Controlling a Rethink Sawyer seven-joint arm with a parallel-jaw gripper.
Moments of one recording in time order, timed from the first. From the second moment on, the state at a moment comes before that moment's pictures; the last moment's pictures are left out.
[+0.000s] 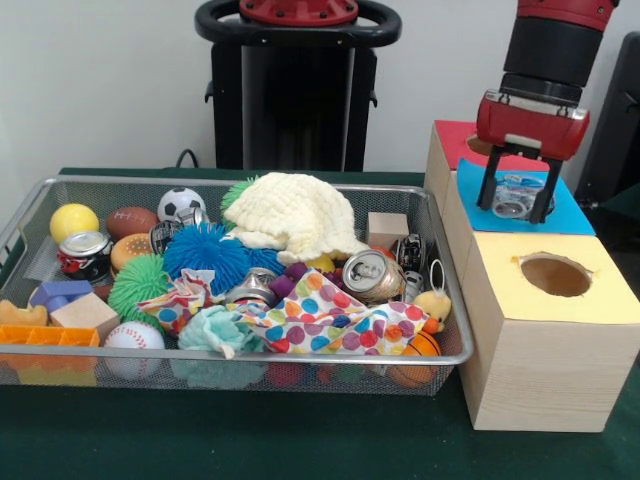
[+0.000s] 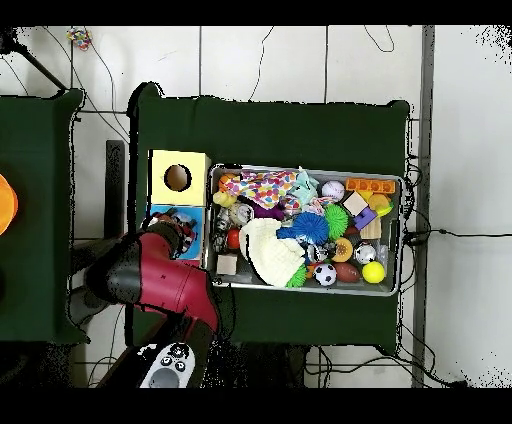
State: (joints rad) arm 0.41 -0.56 -0.37 1.80 0.55 0.11 1.97
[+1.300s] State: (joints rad) arm 0.41 -0.64 -0.38 1.81 0.52 0.12 1.97
